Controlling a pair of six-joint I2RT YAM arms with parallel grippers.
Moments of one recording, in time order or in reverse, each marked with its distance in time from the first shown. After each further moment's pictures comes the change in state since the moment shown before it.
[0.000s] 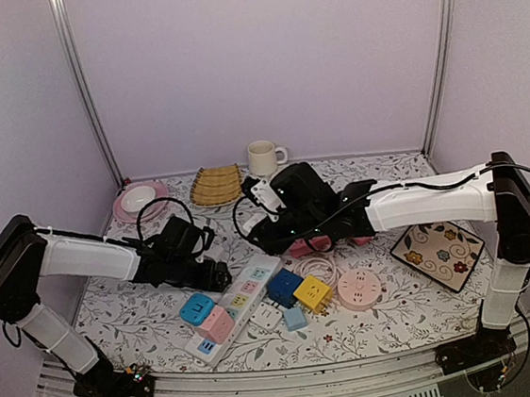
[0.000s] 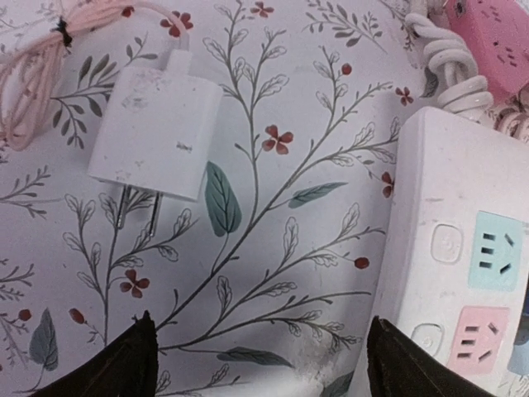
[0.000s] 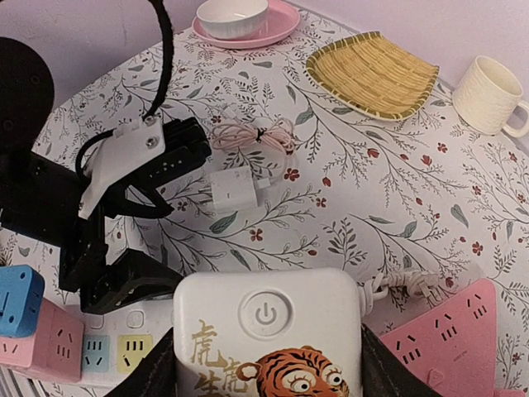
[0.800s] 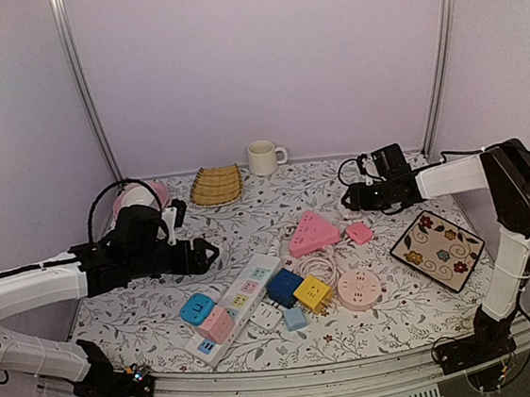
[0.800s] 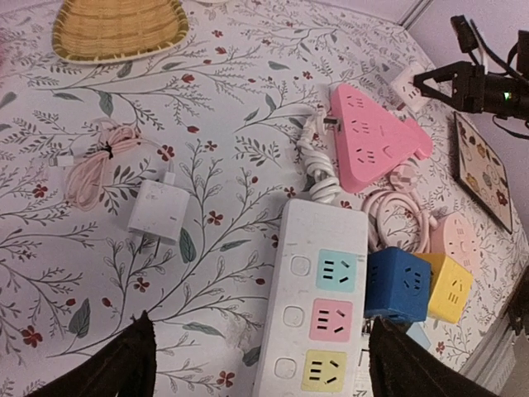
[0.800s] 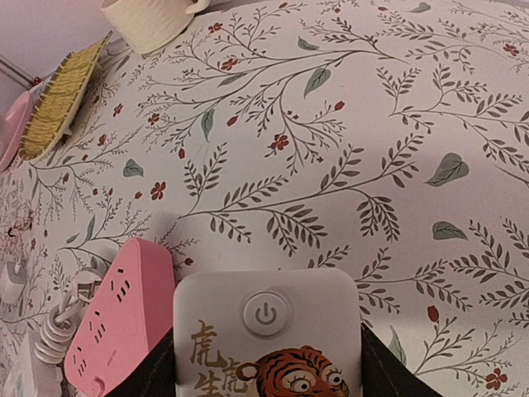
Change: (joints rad) left arm -0.026 -0.438 -0.063 -0.046 -0.023 -0.073; right arm -0.633 0.003 -0.291 0.177 -0.258 0.207
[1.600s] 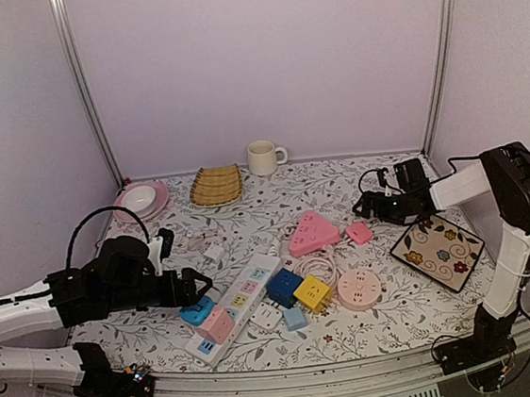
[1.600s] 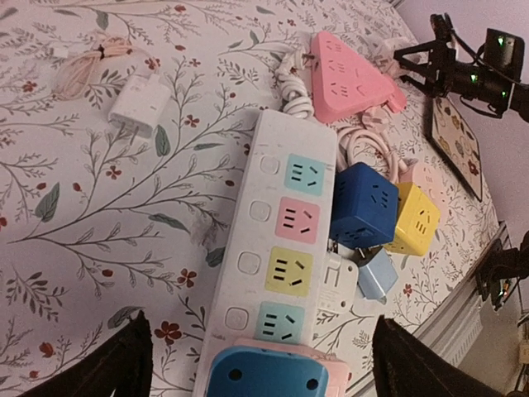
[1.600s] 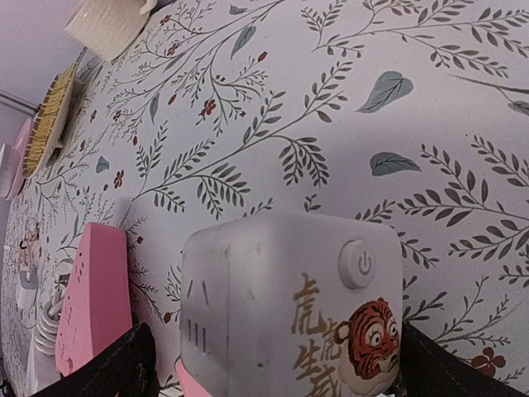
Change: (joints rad) left arm -0.191 -0.272 -0.108 -0.184 -0.051 -0.236; right arm -0.143 0.021 -0.163 0.167 -0.175 0.098
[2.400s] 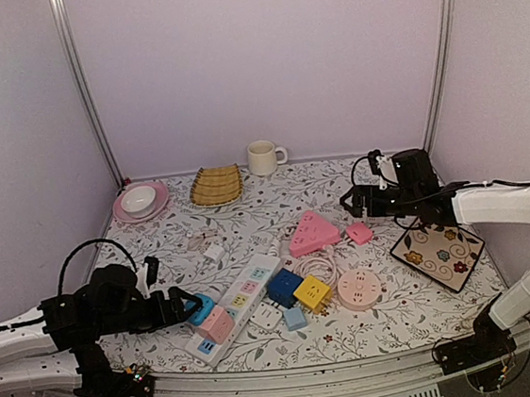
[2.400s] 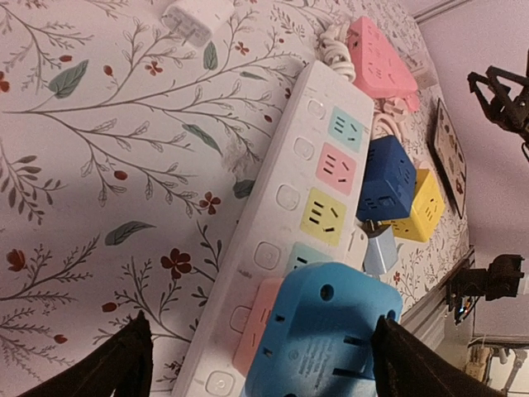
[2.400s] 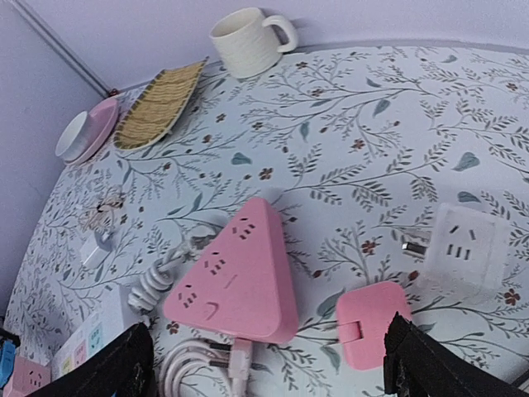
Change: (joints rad) left arm -0.013 -0.233 -0.212 -0.048 0.043 -0.264; right arm 0.209 -0.412 -0.124 -0.091 0.183 -0.023
